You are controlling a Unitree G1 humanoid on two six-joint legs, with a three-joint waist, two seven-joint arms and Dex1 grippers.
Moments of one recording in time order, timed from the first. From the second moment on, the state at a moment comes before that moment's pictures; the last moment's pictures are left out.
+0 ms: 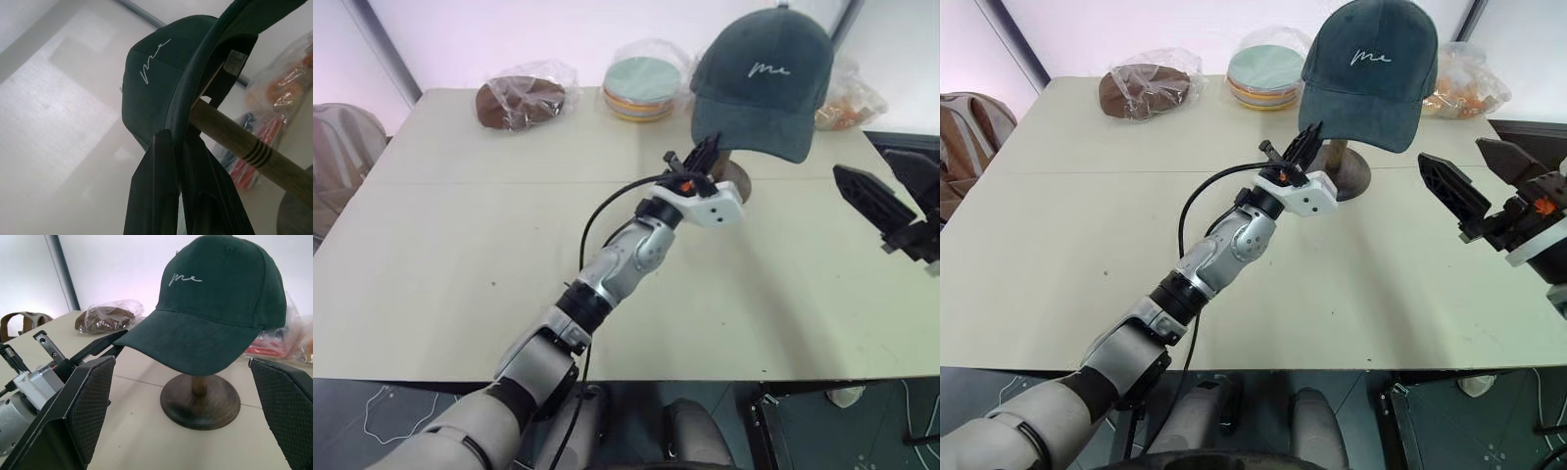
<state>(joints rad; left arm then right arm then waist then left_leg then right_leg) -0.85 -0.03 -0.46 0.49 0.75 -0.20 0.29 -0.05 -0.85 -0.86 -0.68 1.33 0.91 0.16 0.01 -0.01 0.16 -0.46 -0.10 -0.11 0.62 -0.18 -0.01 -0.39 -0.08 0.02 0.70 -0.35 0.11</state>
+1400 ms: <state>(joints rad) -0.69 -0.01 -0.52 0.29 0.64 -0.23 -0.01 -0.01 -0.94 -0.79 -0.60 1.28 0.82 0.27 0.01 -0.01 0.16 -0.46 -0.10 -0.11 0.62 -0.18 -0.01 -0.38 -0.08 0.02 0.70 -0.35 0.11</state>
